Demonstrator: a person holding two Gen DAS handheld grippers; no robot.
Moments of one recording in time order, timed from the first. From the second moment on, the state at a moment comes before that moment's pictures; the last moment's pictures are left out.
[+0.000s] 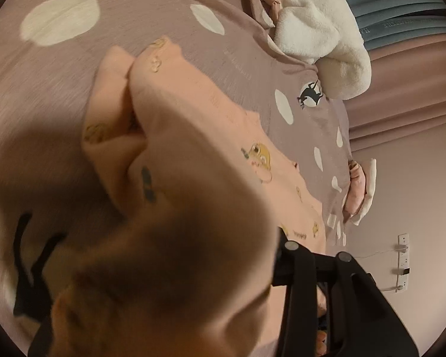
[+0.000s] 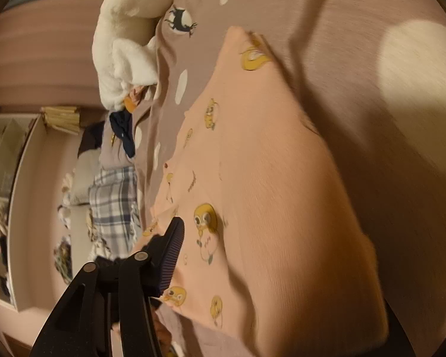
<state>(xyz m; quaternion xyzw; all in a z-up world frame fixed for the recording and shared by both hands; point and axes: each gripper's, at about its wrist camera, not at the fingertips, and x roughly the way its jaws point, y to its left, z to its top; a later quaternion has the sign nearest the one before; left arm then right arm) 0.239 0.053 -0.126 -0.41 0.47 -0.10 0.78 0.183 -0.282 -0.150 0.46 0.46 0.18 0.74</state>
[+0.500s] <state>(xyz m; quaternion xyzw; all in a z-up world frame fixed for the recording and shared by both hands) 0.221 0.053 -0.106 -0.38 0.46 -0.09 0.80 0.175 -0.287 -0.134 0.41 0.46 0.17 0.77</state>
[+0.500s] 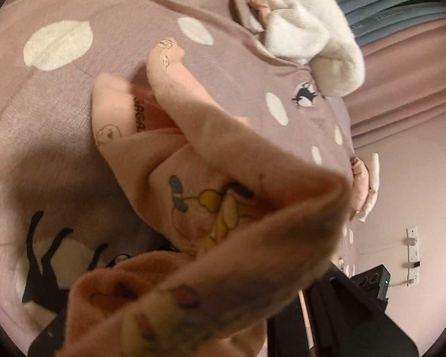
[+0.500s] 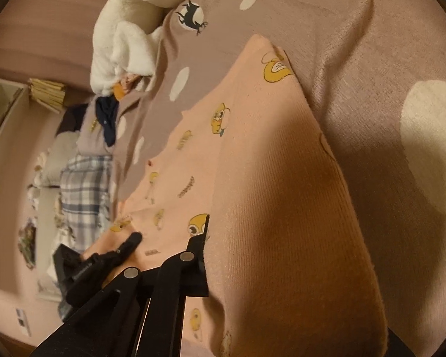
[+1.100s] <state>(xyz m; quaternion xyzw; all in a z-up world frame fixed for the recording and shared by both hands) 0.123 0.039 -0.106 -0.32 0.51 -0.09 0.79 0.086 -0.278 -0.121 0.34 0.50 0.13 0.79</state>
